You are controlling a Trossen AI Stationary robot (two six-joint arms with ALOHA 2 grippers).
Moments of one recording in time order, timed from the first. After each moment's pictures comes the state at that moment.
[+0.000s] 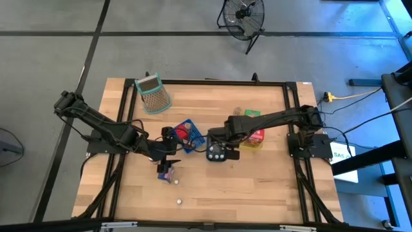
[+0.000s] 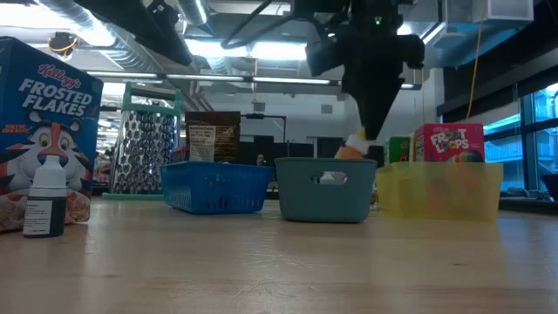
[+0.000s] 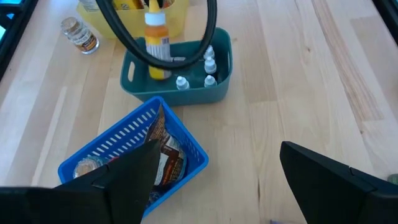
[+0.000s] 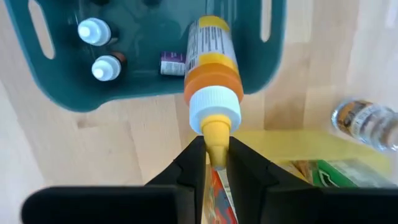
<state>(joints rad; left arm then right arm) -0.42 1.21 0.89 -0.51 -0.39 -0.21 0.13 1.91 1.58 -1.24 0.15 0.21</state>
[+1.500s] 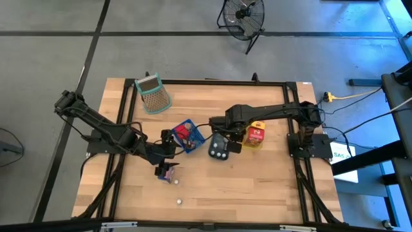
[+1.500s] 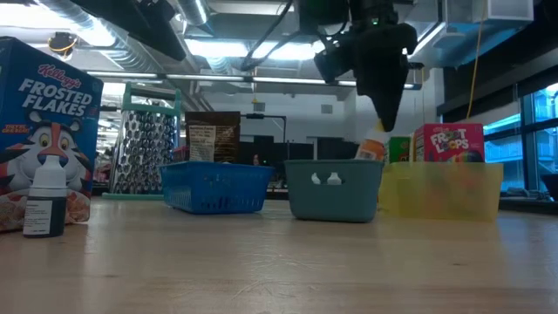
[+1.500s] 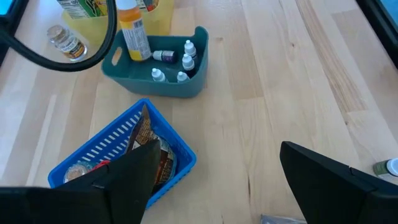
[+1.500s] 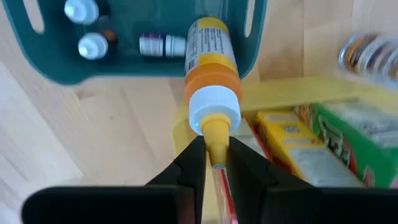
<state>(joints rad) -0.46 1.21 0.89 -0.51 -0.39 -0.20 0.03 1.91 1.64 -1.42 0.03 0.28</state>
